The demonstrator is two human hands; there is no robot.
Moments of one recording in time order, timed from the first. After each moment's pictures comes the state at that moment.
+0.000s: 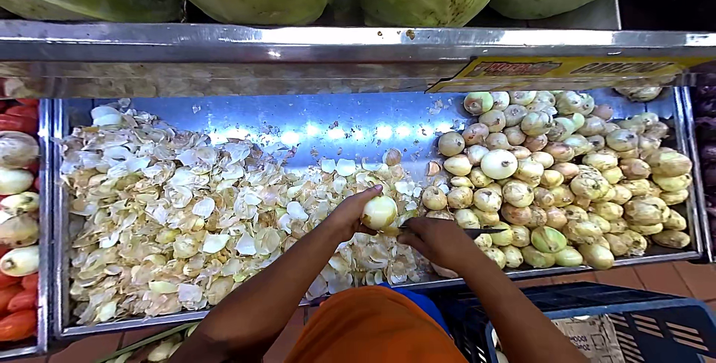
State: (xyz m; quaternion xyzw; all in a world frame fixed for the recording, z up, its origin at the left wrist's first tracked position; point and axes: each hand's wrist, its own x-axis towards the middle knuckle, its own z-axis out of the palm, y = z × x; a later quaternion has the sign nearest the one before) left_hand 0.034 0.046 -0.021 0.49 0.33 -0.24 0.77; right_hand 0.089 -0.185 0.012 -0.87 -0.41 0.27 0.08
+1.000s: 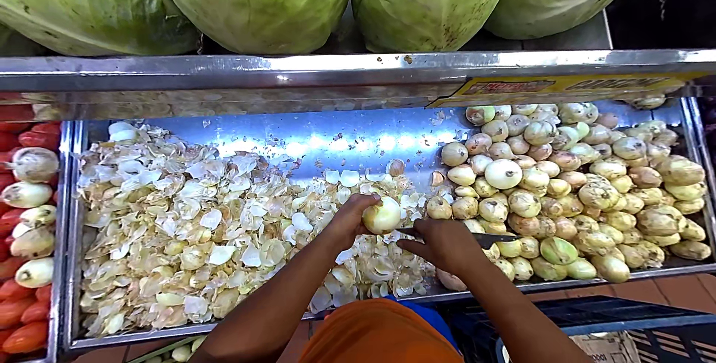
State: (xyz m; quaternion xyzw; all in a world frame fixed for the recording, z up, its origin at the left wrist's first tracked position) left_hand 0.026 0.051 0.000 0.50 0.31 -0.13 0.80; right_hand 0.093 -0.170 0.030 -0.90 -0.38 0.19 0.06
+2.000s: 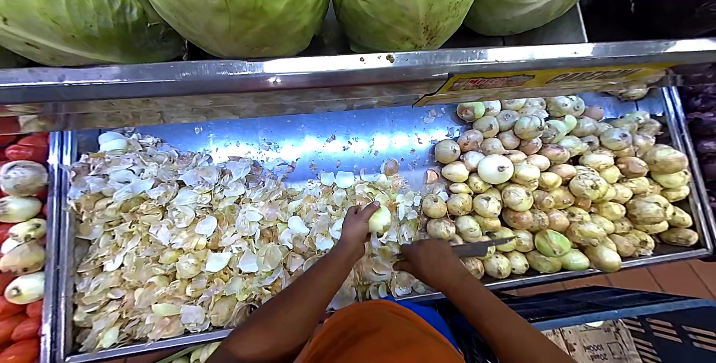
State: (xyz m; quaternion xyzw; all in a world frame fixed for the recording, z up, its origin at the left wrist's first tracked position) left_hand 0.036 0.013 -0.064 0.48 0.42 -0.05 0.77; right_hand 0.065 -0.167 0.006 -0.86 -0.38 0.33 -0.06
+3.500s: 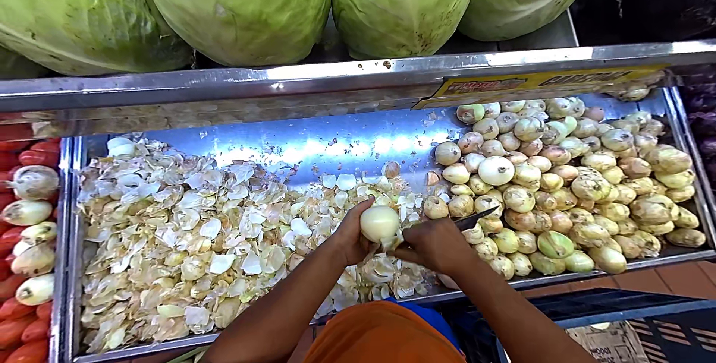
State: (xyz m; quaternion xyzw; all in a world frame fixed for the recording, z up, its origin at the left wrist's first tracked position) left_hand 0.020 0.035 -0.011 0.38 0.29 -0.23 0.85; right_hand 0.087 -0.177 0.008 -0.84 -0.53 0.01 0.12
